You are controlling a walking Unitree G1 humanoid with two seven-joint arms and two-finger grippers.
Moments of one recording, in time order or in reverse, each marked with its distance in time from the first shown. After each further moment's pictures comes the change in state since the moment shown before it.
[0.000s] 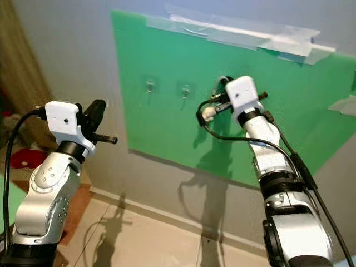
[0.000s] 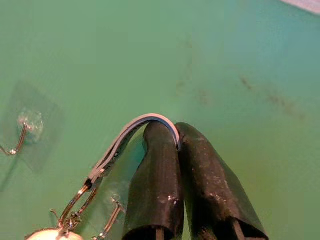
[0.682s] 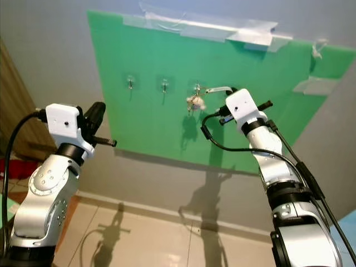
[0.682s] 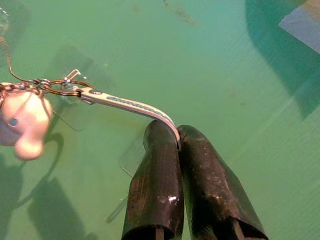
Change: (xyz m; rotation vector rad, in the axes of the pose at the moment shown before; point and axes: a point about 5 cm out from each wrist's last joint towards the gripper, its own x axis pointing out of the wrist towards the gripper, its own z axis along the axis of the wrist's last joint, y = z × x) left arm -0.003 0.001 -0.002 0.018 0.007 -0.011; right arm -0.015 0.003 -0.011 -0.203 0.024 0.022
